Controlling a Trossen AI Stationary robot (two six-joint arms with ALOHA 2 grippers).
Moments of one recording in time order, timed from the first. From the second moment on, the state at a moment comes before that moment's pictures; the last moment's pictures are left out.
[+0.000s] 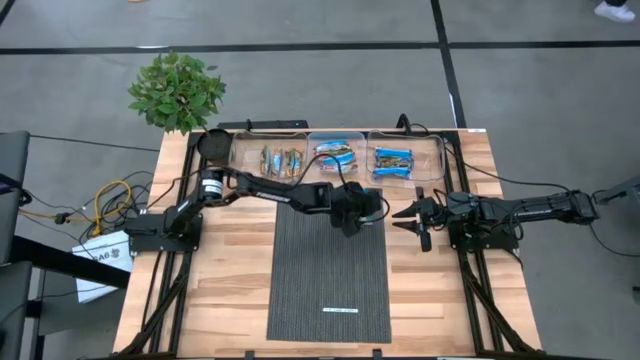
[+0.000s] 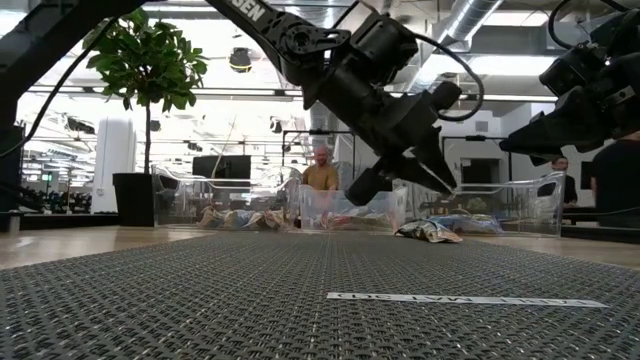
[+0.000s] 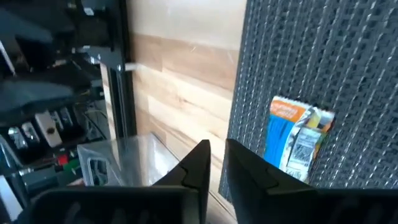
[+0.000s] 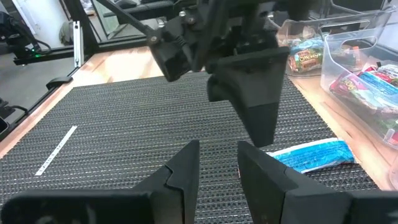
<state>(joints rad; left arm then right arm) 0.07 2.23 1.61 -0.01 -0.02 1.57 0.02 0.30 0.01 0.01 0.00 0.10</state>
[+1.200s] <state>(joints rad) -0.17 1.66 0.96 0.17 -0.13 0.76 0.02 0.30 0.01 0.01 0.00 0.10</state>
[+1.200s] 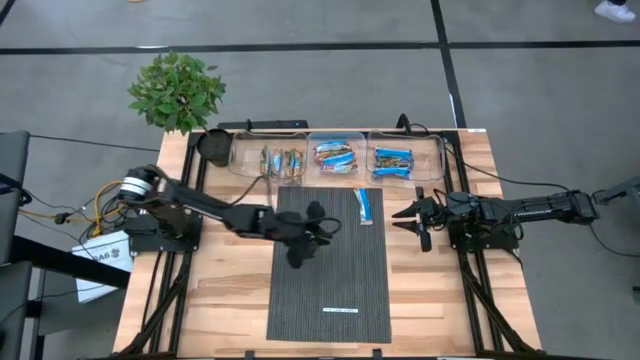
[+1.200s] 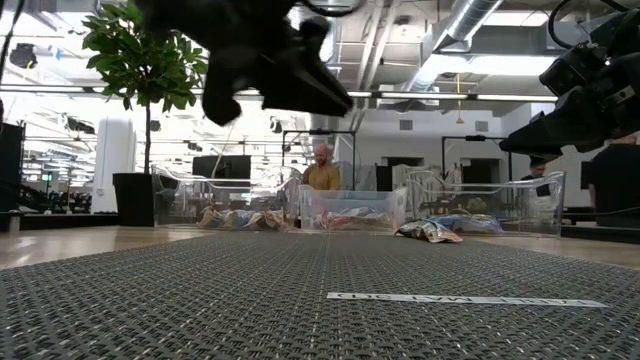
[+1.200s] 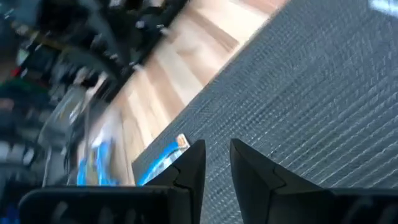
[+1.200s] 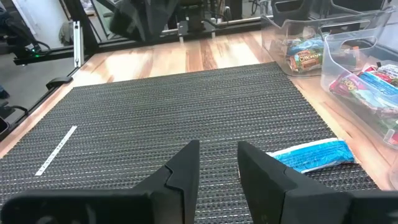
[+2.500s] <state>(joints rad) -0.21 1.10 0.45 0.30 -0.39 -0.17 0.02 0.30 0.01 0.01 0.00 0.10</state>
